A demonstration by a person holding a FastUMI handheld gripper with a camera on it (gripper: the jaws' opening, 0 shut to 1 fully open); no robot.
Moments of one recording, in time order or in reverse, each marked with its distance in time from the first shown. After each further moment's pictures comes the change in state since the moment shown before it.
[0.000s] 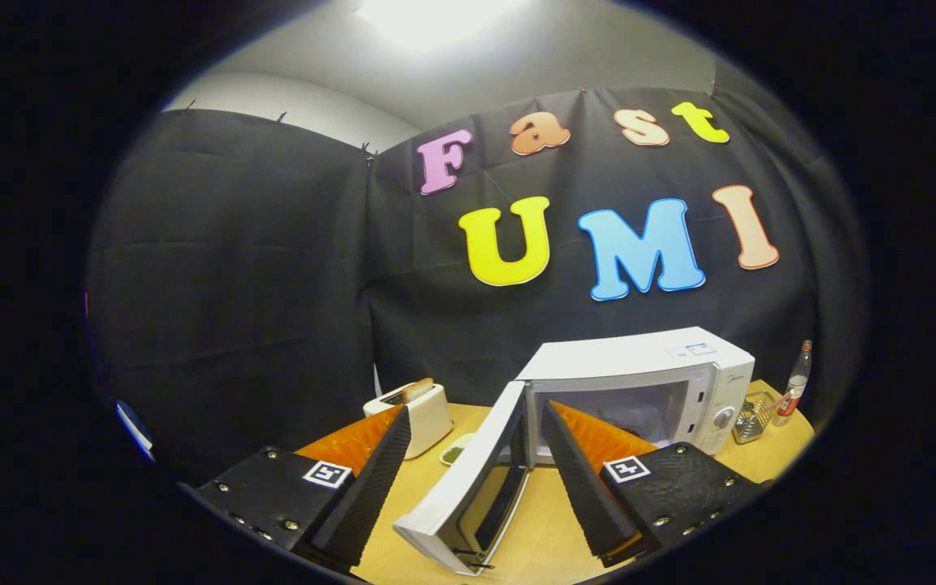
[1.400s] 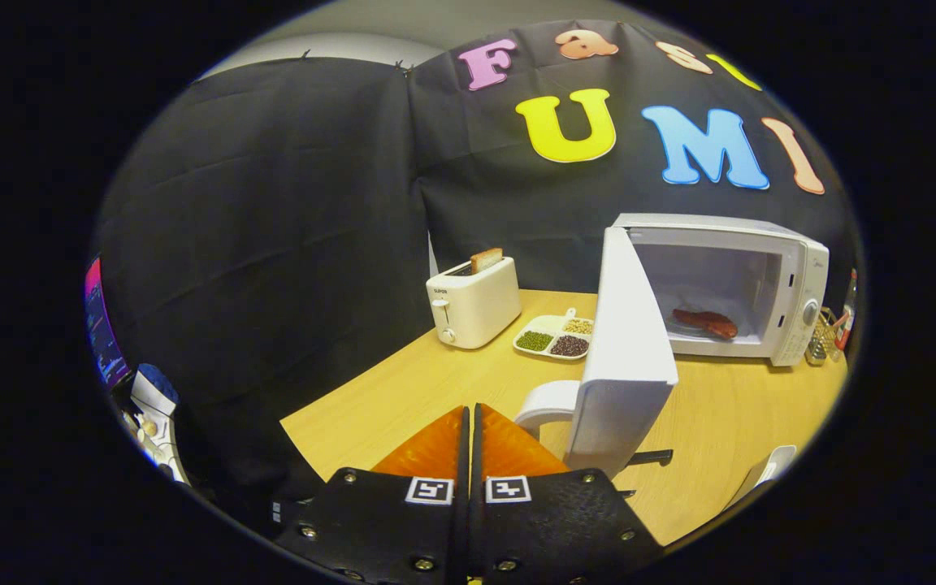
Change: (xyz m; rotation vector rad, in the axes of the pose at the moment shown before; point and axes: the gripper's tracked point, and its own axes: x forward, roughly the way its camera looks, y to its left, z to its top) arm 0.007 0.070 -0.163 0.051 0.354 0.130
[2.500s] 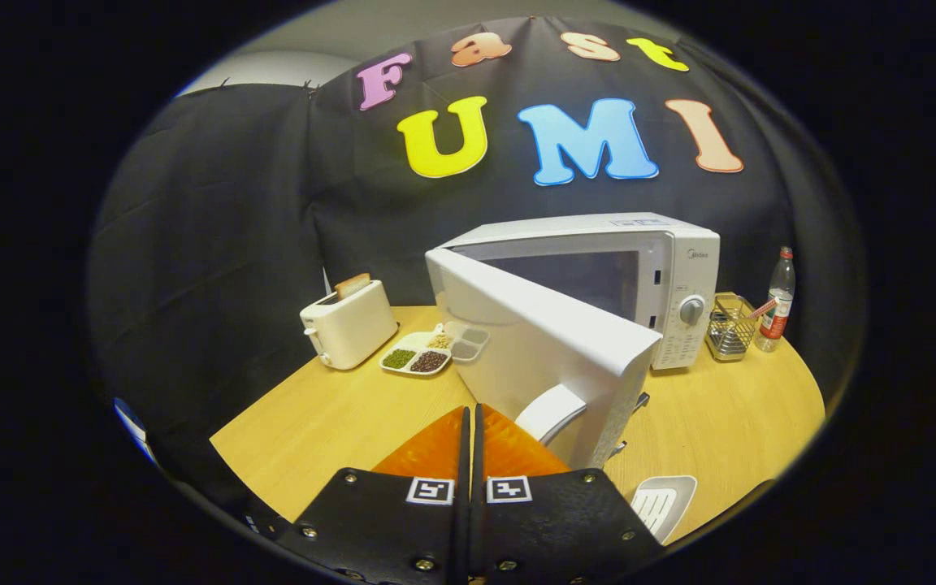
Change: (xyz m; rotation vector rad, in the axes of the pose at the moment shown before) arm -0.057 -0.195 0.024 0.095 -0.032 -0.289
